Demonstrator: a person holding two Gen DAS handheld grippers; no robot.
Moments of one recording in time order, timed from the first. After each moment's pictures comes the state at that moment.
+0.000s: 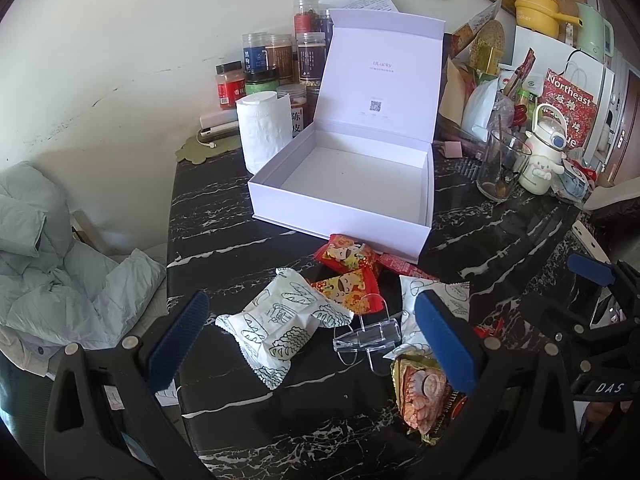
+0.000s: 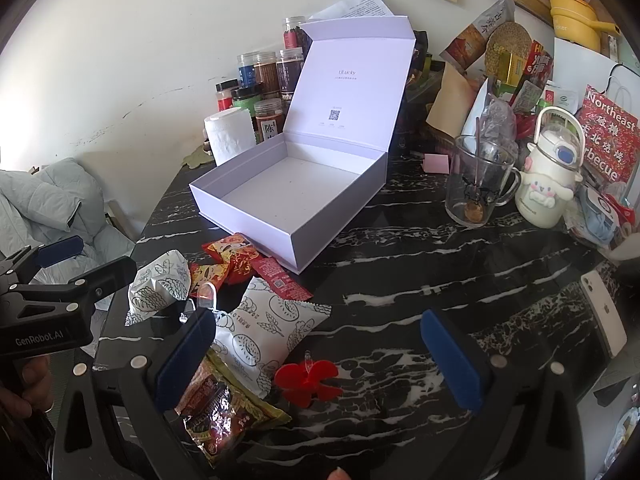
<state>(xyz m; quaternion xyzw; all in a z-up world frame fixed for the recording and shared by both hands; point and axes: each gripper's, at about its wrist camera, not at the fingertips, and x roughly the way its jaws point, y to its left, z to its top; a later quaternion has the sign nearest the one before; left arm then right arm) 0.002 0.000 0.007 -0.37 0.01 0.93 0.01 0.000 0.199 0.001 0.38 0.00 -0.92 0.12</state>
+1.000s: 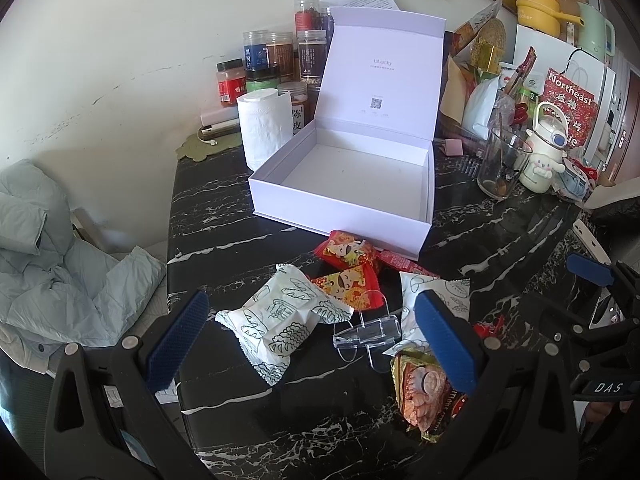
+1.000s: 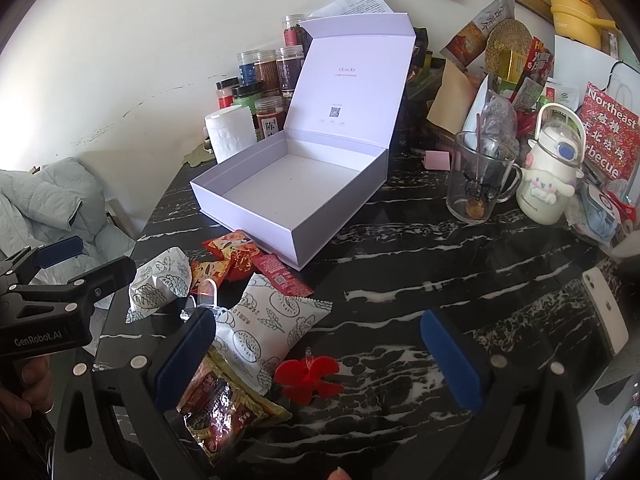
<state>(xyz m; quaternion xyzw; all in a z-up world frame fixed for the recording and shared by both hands) 0.001 -0.002 0.008 -0.37 0.01 0.93 0.01 -0.001 0.199 -0.001 0.38 0.00 -0.92 0.11</state>
